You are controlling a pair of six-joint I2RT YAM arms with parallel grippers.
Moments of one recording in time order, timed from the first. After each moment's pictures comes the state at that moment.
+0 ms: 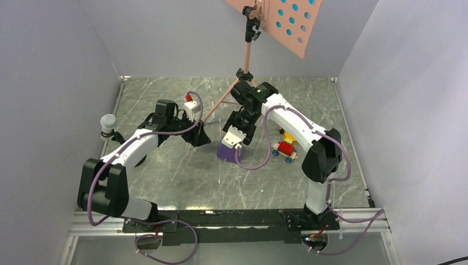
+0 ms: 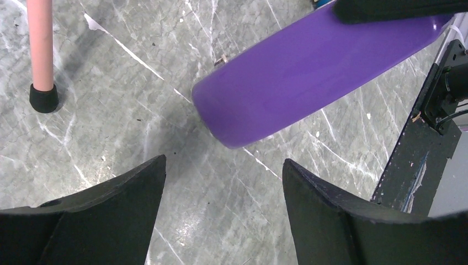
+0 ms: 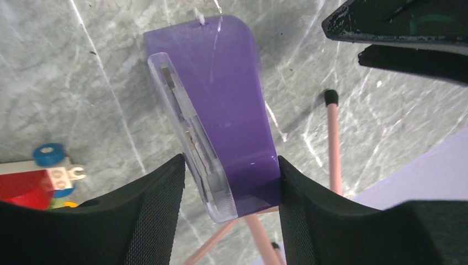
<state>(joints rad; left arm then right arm) -0.26 1.41 0.91 -0.24 0.74 0.13 0.70 1.89 1.84 -1.35 -0.42 -2.03</state>
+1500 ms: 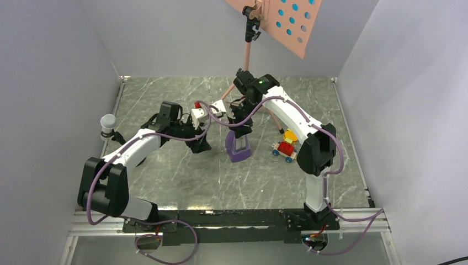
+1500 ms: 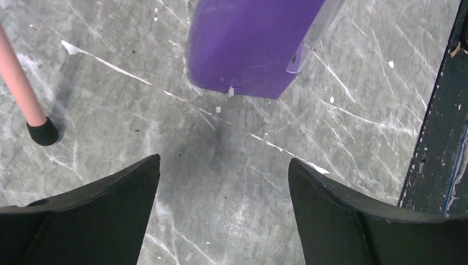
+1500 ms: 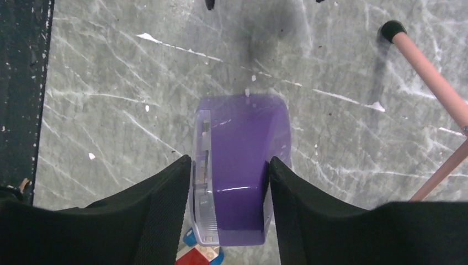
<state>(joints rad) -0.29 1.42 0.92 -0.31 0.76 0.41 0.62 1.98 1.99 -1.35 -0.63 -1.16</state>
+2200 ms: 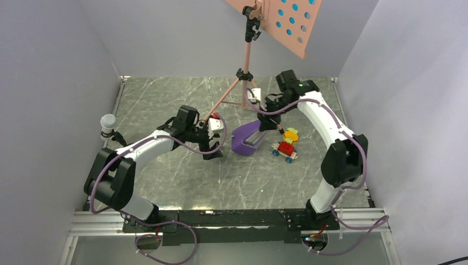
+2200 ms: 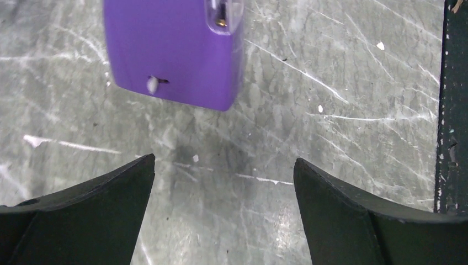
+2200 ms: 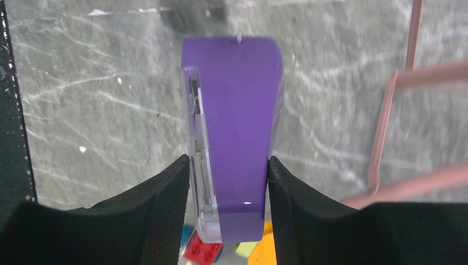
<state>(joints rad) -0.45 1.48 0.90 -0.20 0.77 0.57 0.36 1.75 1.64 -1.12 -0.70 -1.08</state>
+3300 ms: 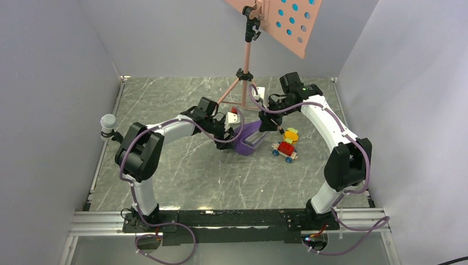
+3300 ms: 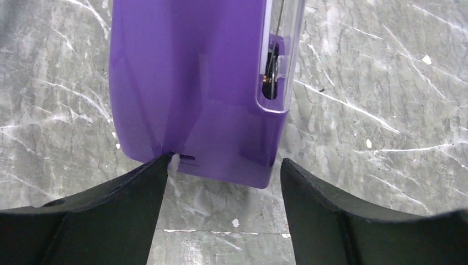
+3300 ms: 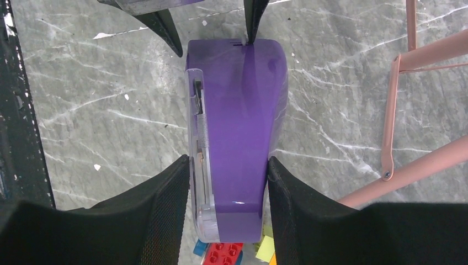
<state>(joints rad) -0.53 1.86 1.21 -0.23 0.80 0.66 0.30 1.67 1.52 -1.02 -0.73 -0.95</state>
